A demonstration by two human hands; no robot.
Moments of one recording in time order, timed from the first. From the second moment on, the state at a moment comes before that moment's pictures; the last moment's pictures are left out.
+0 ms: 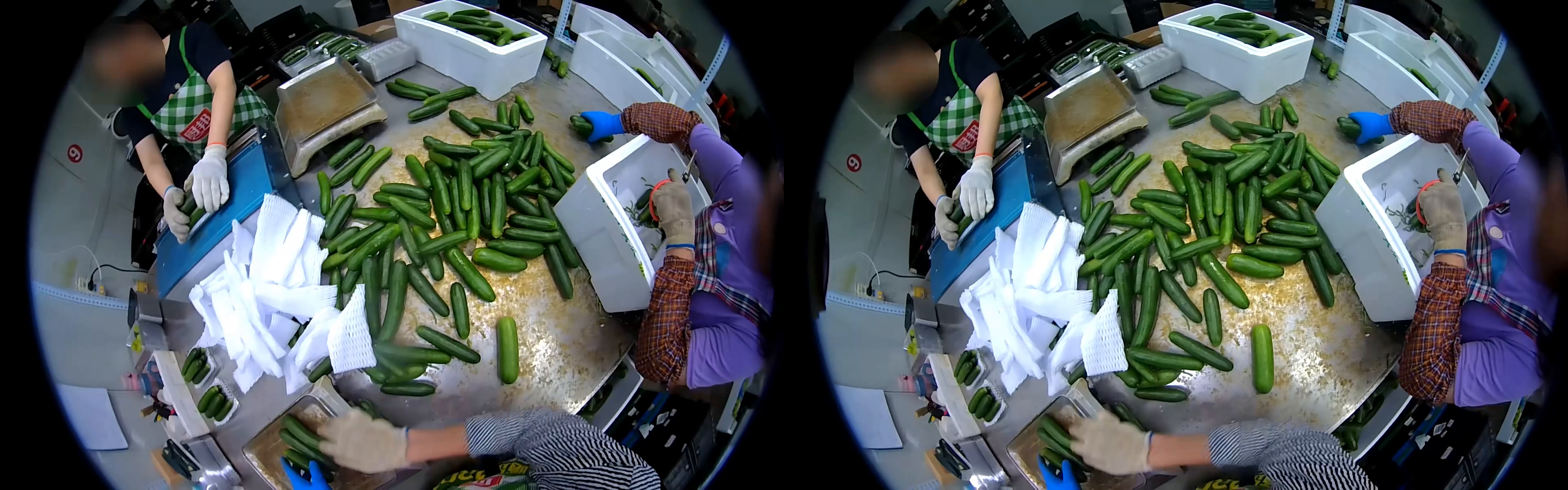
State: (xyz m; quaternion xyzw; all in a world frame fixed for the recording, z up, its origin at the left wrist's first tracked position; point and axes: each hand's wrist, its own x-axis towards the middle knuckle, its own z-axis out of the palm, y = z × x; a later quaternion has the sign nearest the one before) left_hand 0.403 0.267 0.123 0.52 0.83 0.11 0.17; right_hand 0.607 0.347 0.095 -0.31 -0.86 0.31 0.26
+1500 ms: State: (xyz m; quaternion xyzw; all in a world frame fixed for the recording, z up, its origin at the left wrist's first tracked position) left_hand 0.536 0.311 0.110 0.17 0.57 0.42 0.69; right_hand 0.729 0.405 0.134 -0.45 -0.62 0.58 0.28
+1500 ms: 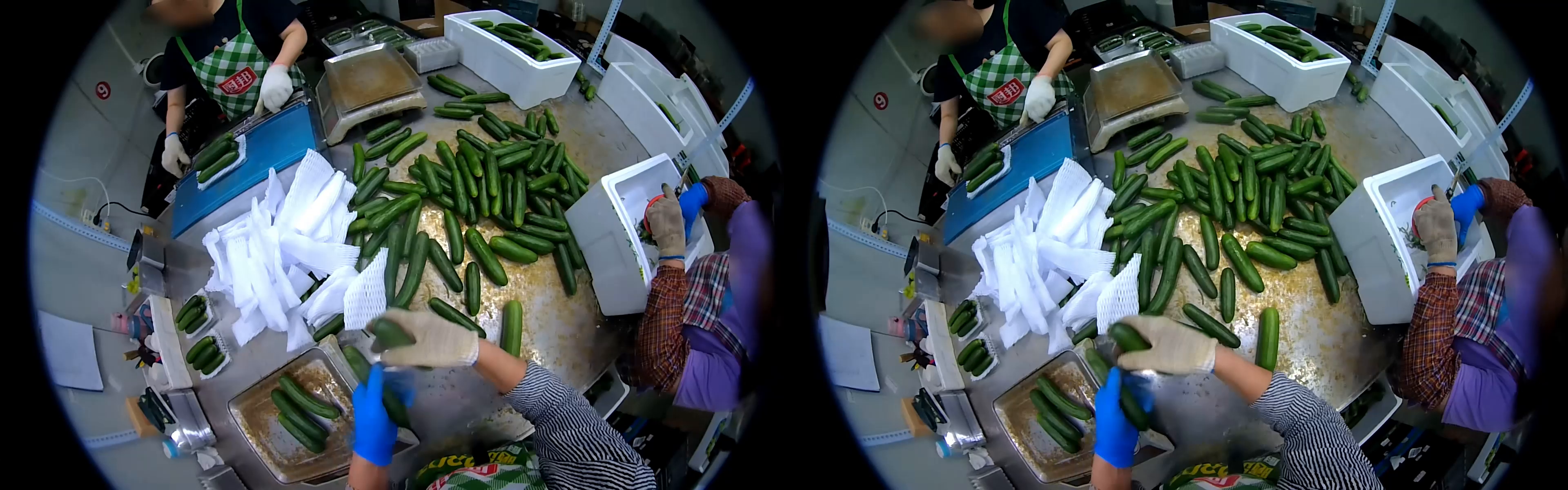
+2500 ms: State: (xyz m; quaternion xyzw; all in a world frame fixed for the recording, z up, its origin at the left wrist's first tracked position) left_hand 0.320 0.175 0.067 0.30 0.71 0.52 0.36; right_hand 0.581 0.324 0.125 -0.57 -0.71 0.32 0.28
